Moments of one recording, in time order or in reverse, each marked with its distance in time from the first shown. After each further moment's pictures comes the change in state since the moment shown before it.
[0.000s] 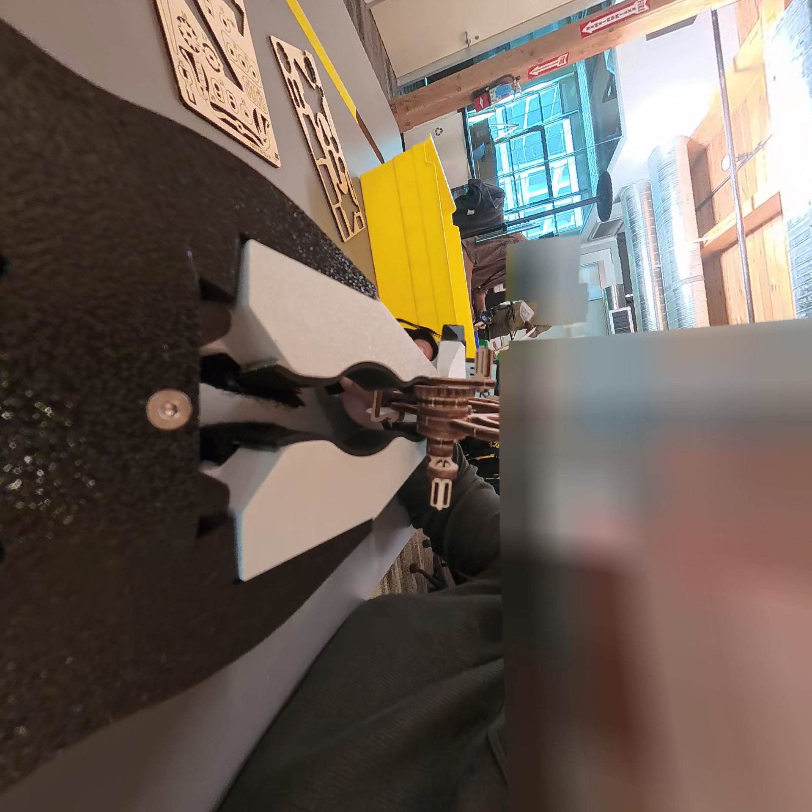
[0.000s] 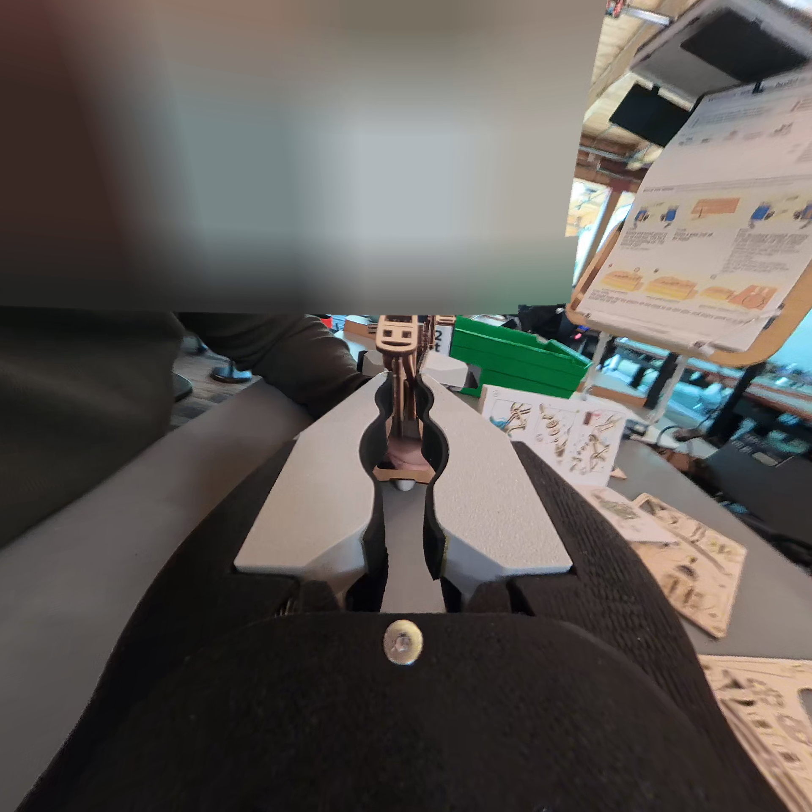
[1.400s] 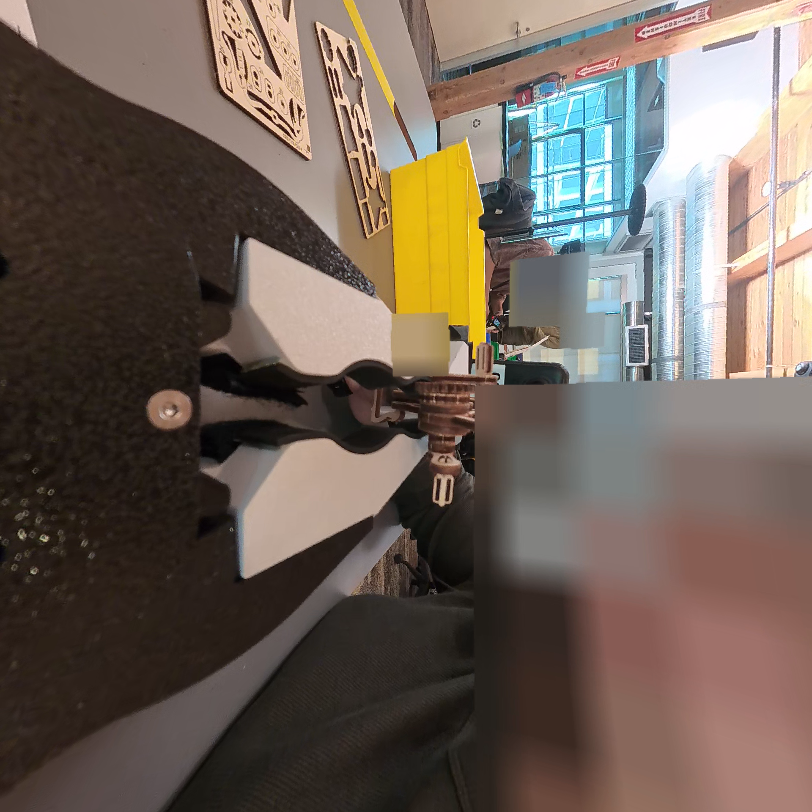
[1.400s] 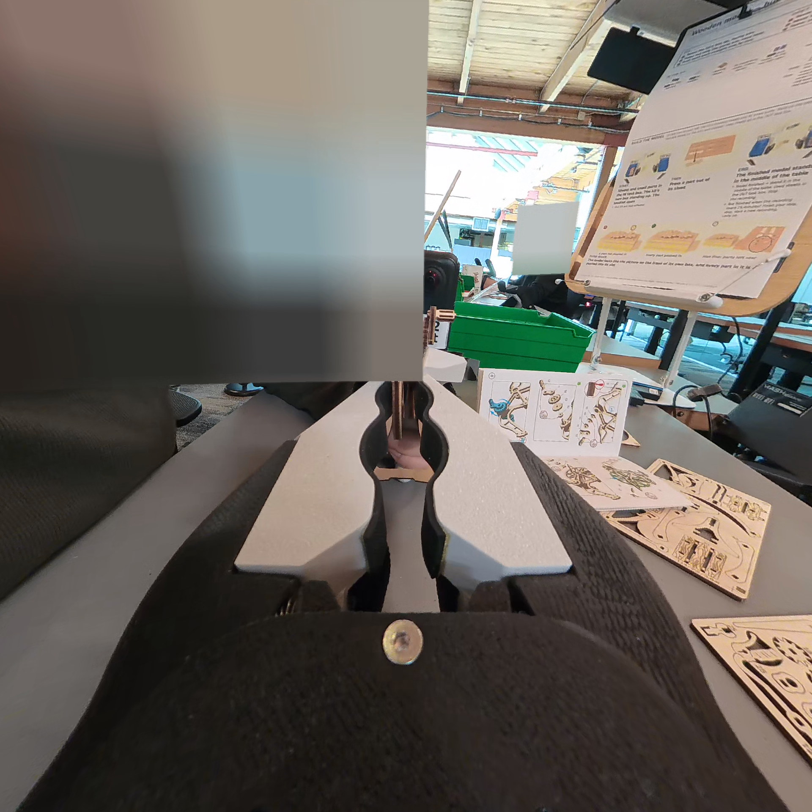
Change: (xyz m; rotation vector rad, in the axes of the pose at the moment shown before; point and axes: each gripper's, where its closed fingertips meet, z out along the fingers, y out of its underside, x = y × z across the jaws) left arm -0.019 0.002 -0.003 -0.016 -0.049 -0.112; right arm 0.014 0.002 -0.003 -0.024 0.027 0.123
